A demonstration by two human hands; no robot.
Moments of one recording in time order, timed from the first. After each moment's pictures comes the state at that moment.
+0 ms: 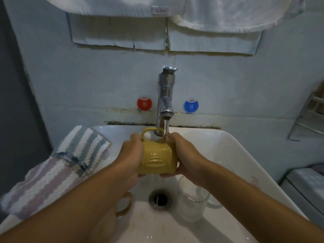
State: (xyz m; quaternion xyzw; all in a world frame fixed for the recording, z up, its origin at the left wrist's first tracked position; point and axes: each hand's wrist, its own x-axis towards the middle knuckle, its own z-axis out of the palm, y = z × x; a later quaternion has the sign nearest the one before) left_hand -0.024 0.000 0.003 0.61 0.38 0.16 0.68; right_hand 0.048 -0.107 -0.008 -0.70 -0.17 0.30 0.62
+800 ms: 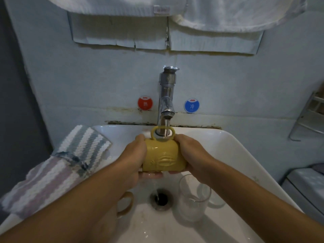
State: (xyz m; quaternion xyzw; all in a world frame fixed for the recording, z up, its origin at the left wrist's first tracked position) left_hand -0.027 0.001 -0.001 0.58 0.35 0.10 0.73; right_hand 0.055 -0.112 -0.009 -0.75 -0.15 0.24 0.60
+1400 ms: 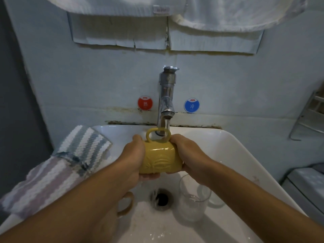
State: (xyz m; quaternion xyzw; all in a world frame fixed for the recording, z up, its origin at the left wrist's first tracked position) left_hand -0.028 0.001 -0.001 0.57 0.38 0.10 0.72; right_hand 0.056 -0.110 -0.015 -0.74 -0.19 0.25 0.59
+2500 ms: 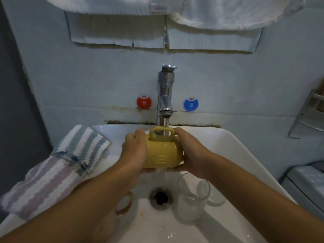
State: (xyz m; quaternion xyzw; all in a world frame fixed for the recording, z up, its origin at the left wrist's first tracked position) left_hand -0.016 0.000 -0.002 0.63 0.35 0.18 0.67; right_hand 0.066 -0.111 -0.011 -0.68 -0.14 0.33 0.64
